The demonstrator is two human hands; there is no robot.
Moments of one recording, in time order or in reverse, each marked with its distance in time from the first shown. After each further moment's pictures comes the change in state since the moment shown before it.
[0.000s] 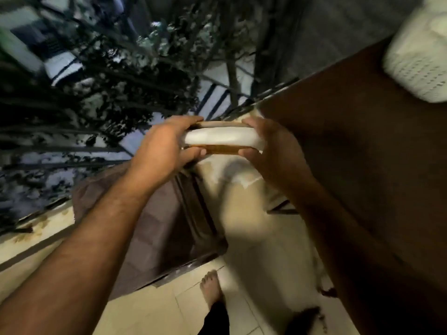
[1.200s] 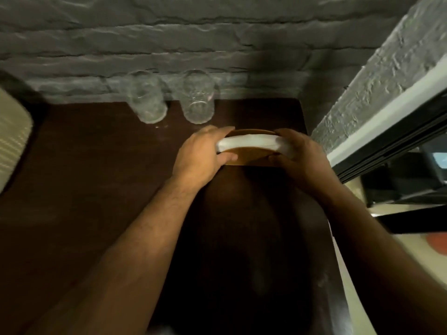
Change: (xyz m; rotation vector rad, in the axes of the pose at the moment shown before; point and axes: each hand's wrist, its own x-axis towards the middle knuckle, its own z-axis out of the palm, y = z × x) left_hand -0.010 0.695 0.440 -0.075 -0.584 0.875; right_hand -0.459 0.438 -0.419 0.008 0.636 0.984
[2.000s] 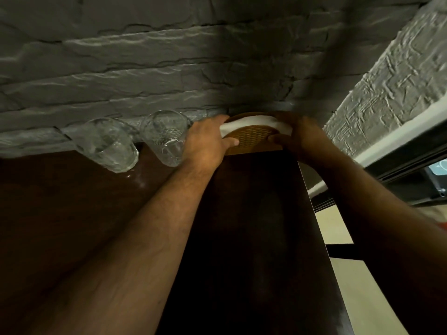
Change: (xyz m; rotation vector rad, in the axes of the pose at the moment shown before) left_hand 0.150 0.013 0.030 0.043 0.041 -0.083; right_hand 0.142 0.048 -0.035 -0.100 -0.010 -0.029
